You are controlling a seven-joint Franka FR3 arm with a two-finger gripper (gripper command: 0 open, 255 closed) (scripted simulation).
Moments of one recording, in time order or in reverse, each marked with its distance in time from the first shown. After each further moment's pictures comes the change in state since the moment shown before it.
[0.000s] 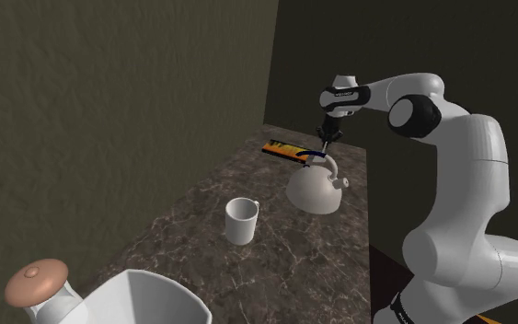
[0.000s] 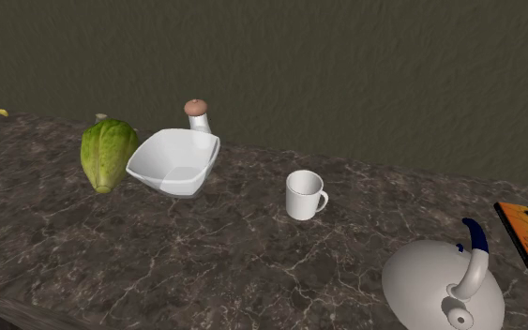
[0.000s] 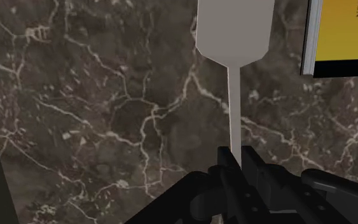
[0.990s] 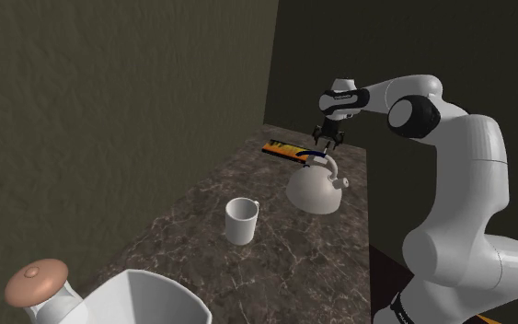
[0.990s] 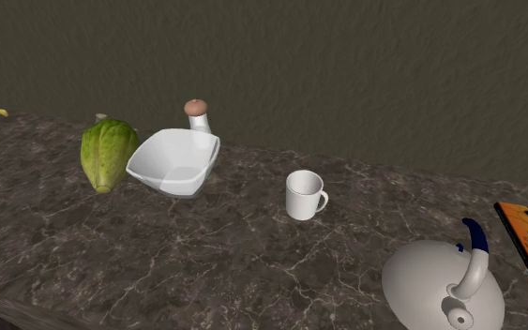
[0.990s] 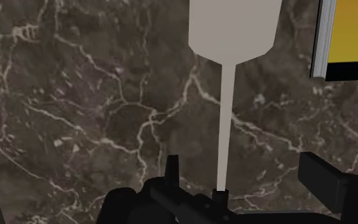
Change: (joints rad) arm -0.001 0.008 -0.002 -0.023 -0.003 0.031 0.004
